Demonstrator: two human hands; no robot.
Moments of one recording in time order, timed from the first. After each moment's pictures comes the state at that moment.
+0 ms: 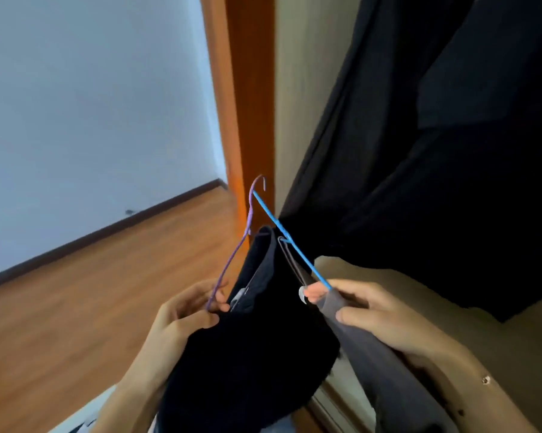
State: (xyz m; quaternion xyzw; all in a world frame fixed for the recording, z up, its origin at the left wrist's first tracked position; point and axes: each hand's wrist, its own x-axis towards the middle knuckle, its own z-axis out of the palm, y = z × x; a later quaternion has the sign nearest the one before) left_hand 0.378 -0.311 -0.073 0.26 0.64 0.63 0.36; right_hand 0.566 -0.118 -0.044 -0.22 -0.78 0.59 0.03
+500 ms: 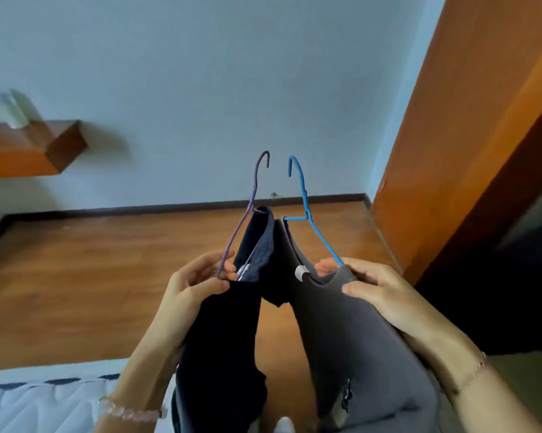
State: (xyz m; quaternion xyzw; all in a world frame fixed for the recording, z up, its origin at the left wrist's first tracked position) left_hand 0.251 -0.408 -0.056 0.03 0.64 0.76 0.12; right_hand 0.297 -0.154 -0.044 -0.02 -0.78 0.62 -0.07
